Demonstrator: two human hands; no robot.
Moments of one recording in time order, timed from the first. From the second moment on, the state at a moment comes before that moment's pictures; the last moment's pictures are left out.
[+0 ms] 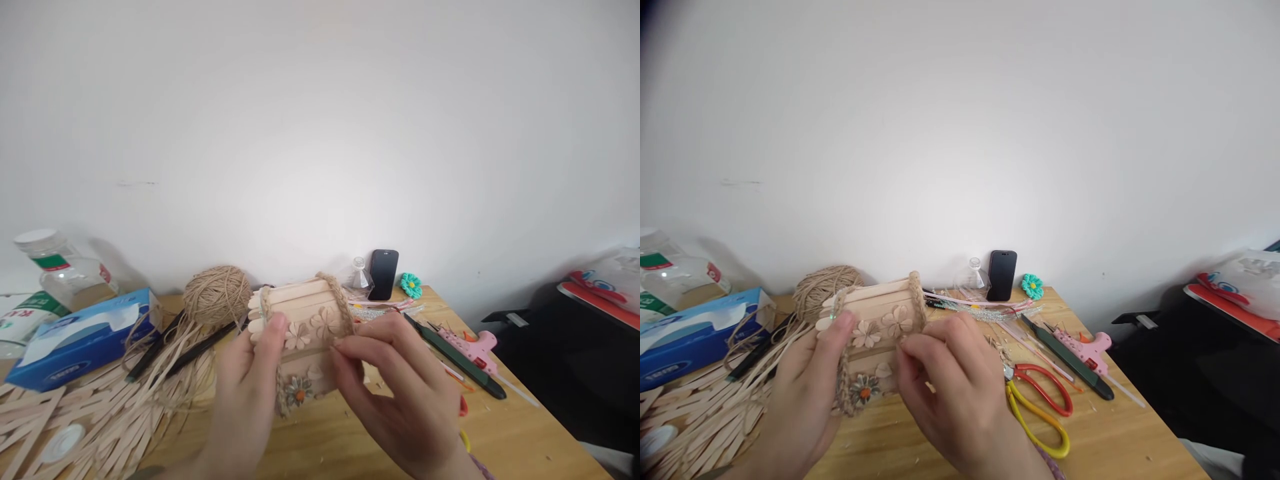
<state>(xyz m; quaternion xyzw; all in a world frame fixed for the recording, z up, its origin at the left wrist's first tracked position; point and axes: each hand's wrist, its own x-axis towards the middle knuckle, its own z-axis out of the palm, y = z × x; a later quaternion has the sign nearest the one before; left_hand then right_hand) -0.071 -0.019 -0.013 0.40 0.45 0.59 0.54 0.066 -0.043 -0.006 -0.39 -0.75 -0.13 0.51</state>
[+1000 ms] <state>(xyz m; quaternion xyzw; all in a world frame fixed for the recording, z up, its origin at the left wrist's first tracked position) -0.101 0.020 -0.066 0.83 0.41 0.33 0.17 0.098 -0.043 -0.118 -0.47 -0.77 0.31 0.31</state>
